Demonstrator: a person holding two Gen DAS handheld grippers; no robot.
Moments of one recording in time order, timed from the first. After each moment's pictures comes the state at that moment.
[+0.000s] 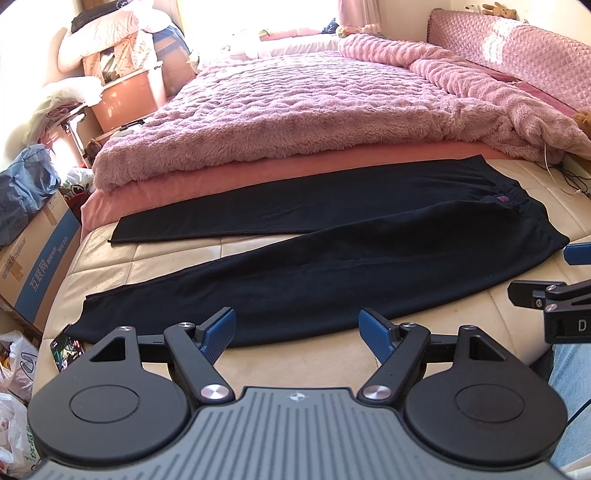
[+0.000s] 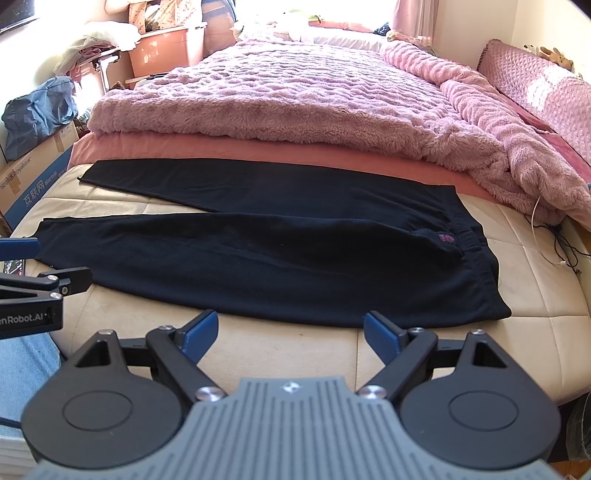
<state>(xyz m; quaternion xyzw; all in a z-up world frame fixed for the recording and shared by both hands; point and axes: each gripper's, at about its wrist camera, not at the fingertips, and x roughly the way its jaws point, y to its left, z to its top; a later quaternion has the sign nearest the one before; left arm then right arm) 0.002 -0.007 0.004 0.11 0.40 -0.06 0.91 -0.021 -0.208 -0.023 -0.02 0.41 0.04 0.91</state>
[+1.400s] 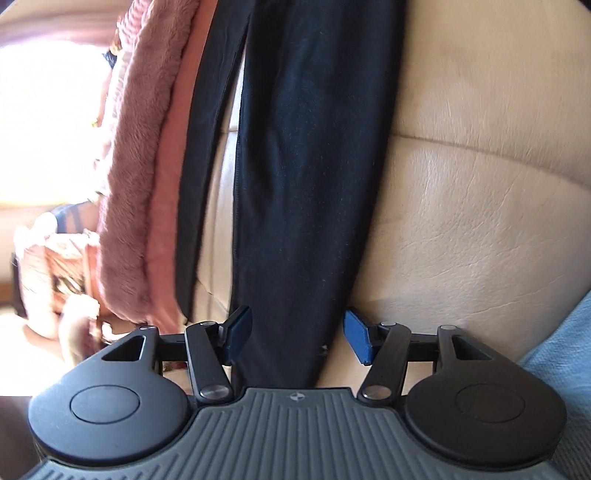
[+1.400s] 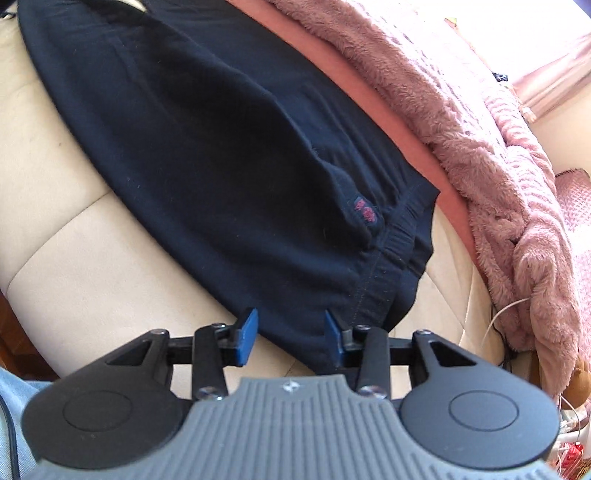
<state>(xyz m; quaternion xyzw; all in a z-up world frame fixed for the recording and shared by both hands) 0.079 0.143 -0.206 0.66 0.34 -0.13 0.66 0.089 -0.399 -0.158 -0.36 0.45 0.15 0.80</state>
